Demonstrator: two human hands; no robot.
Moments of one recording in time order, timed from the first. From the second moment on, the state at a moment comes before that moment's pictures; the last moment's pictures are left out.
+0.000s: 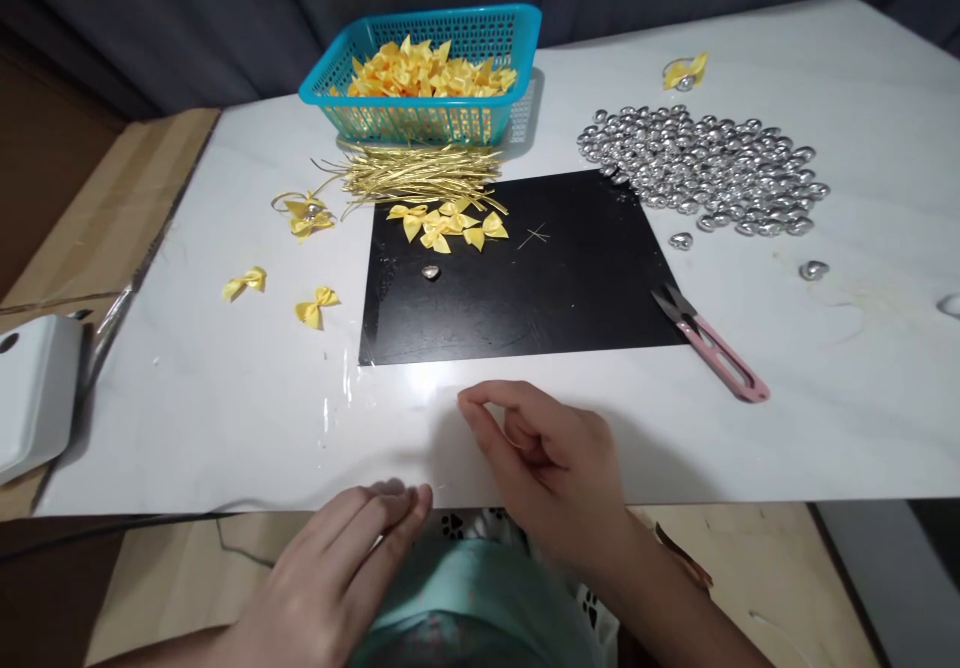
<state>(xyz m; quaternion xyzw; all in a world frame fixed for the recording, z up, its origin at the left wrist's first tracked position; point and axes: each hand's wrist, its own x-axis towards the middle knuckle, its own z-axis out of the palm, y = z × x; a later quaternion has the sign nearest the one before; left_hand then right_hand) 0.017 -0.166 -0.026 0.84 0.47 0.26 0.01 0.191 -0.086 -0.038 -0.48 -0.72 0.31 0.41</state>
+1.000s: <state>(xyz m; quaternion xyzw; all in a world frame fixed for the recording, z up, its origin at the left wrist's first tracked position) 0.038 -0.118 -0.014 0.41 0.59 0.47 0.52 0.168 -0.081 -0.033 -0.52 -0.60 0.34 0.50</state>
